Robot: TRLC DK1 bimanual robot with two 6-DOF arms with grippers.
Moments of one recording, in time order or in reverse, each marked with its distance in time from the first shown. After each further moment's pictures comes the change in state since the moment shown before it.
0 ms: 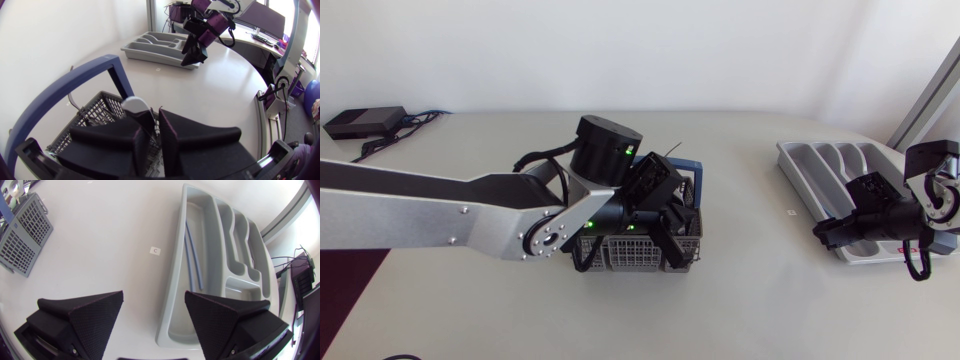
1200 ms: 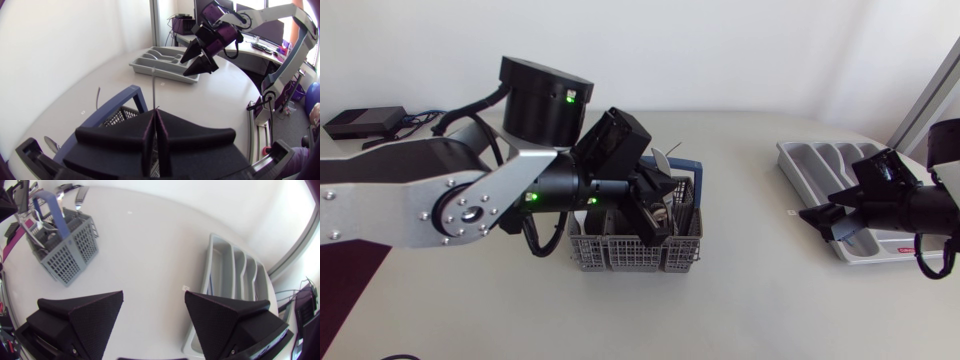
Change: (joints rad) left arm 0.051 -0.231 0.002 -0.155 0.028 0.011; right arm 0.111 -0.322 -0.027 -0.147 -0.191 -0.008
